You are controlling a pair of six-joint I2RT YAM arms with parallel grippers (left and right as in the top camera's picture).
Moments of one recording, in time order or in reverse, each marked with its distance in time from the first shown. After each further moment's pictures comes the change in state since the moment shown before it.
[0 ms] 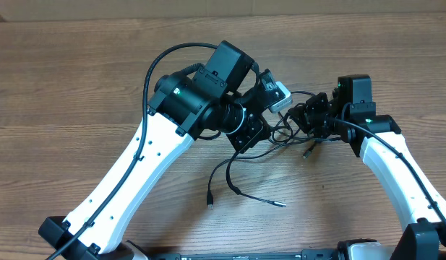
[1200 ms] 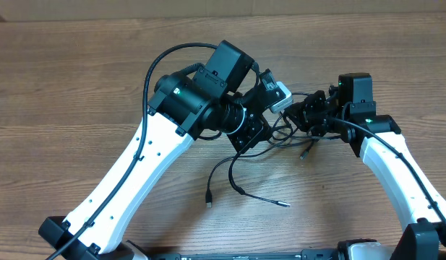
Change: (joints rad) left arm 0.000 0.000 0.000 0.003 0.022 0.000; right arm 0.000 0.000 0.000 0.043 -0.089 0.013
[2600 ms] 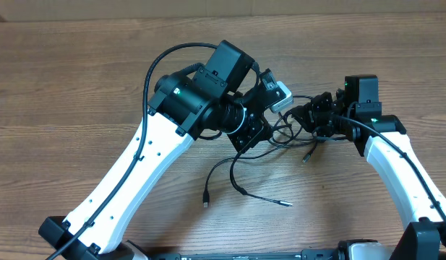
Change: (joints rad) left arm 0.000 0.000 0.000 0.005 0.000 0.000; right arm -0.039 0.000 0.000 -0.047 0.026 0.017
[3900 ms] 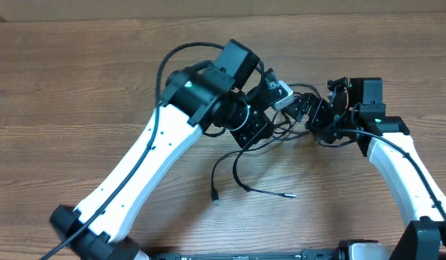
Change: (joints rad) left arm 0.000 0.047 0.000 0.010 -0.021 -0.006; right arm -0.035 0.000 -0.010 -0.019 -0.052 -0.645
